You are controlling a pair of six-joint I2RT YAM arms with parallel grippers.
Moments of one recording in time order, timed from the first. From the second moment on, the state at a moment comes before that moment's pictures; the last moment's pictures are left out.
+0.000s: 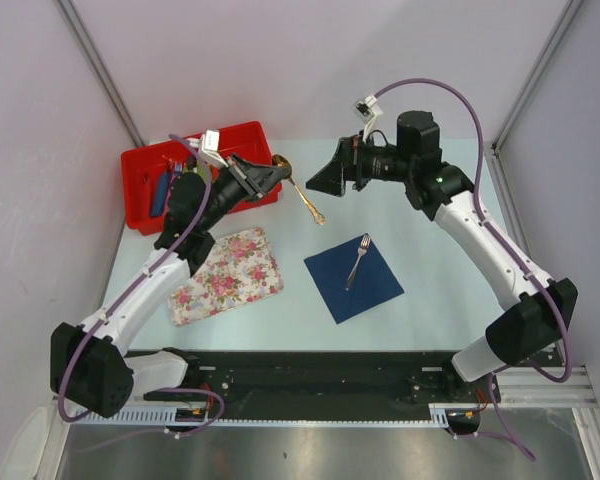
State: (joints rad) left arm -0.38 1.21 0.93 0.45 0.39 -0.97; right arm 0.46 1.52 1.52 -0.22 -0.80 0.46
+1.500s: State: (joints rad) left arm -0.54 1.26 1.04 0.06 0.13 -0.61; right arm 0.58 1.71 1.80 -0.72 -0.60 0.15
